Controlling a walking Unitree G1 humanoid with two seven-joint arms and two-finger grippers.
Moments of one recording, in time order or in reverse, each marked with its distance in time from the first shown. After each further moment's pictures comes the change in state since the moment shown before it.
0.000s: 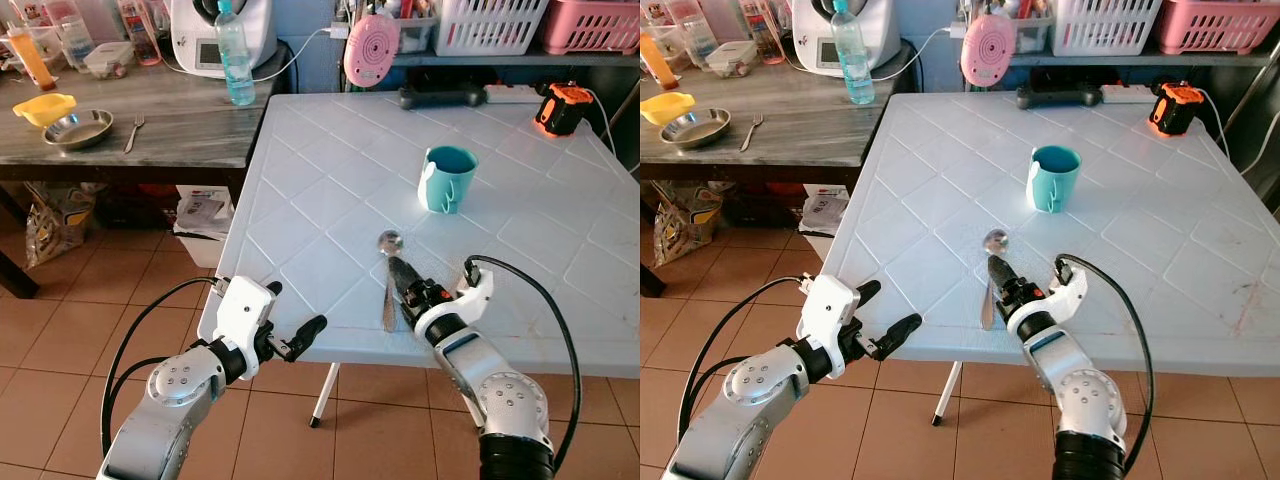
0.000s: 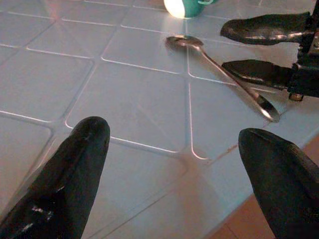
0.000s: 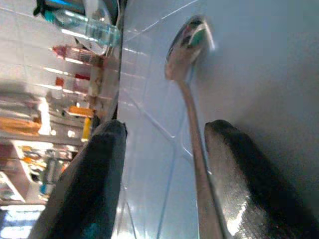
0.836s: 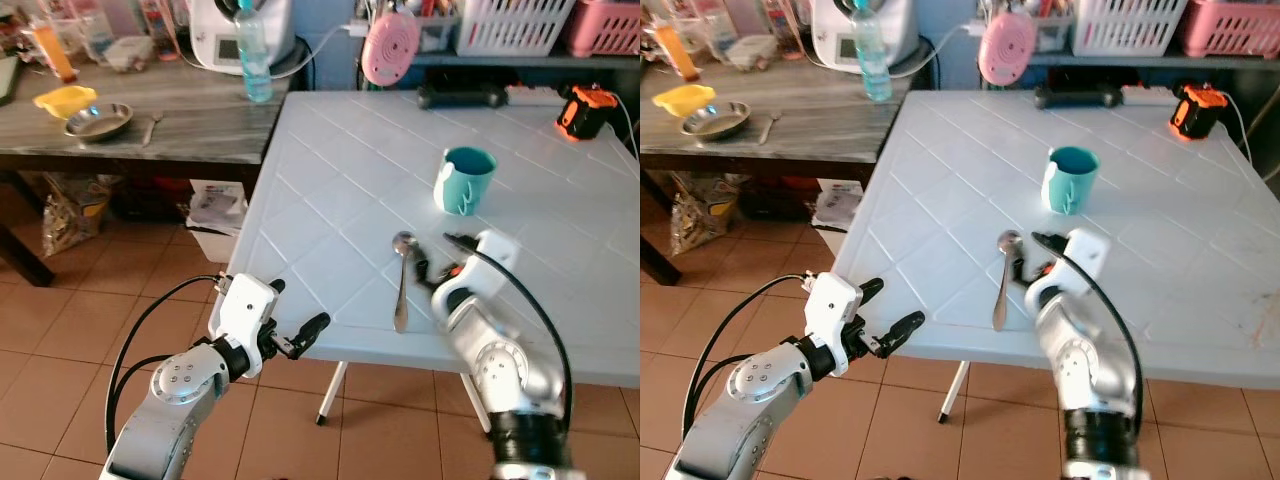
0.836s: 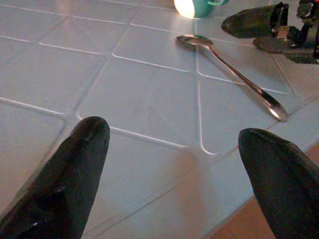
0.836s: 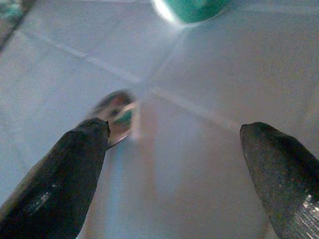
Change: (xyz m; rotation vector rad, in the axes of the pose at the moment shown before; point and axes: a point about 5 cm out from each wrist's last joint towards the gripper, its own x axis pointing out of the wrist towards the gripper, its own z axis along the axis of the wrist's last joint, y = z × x) left arm 0.004 -0.003 0.002 -0.008 -0.014 -0.005; right arm 0.009 0.013 0.041 -0.695 -0.165 -0.396
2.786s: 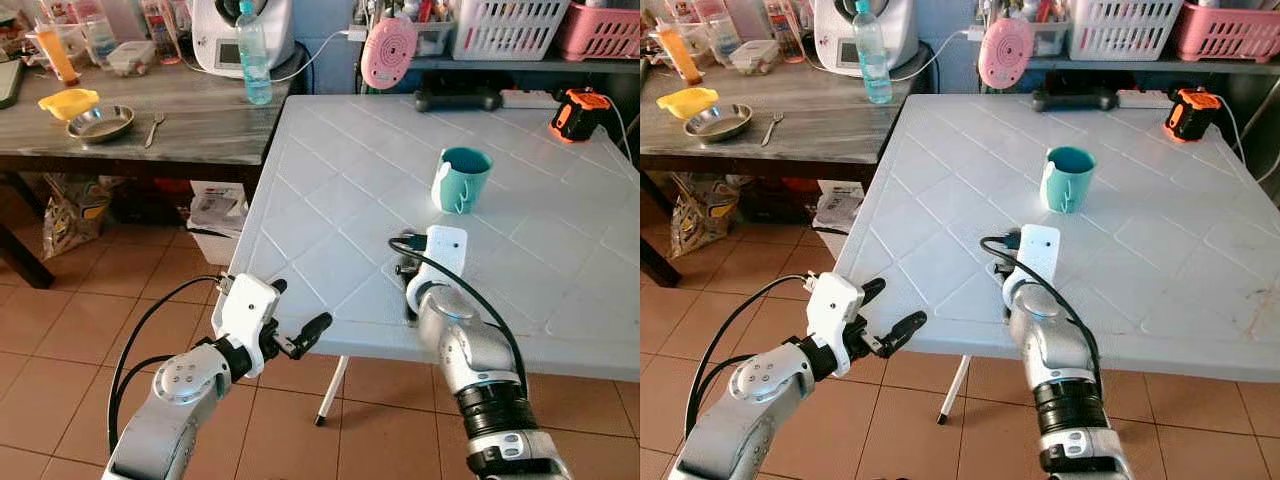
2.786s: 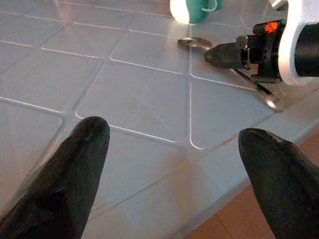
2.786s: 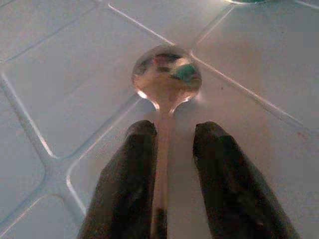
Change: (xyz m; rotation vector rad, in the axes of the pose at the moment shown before) left arm 0.001 -0.001 0.000 -0.002 -0.002 -0.003; right arm 0.021 0.023 -0.023 -0.283 0.075 -0.058
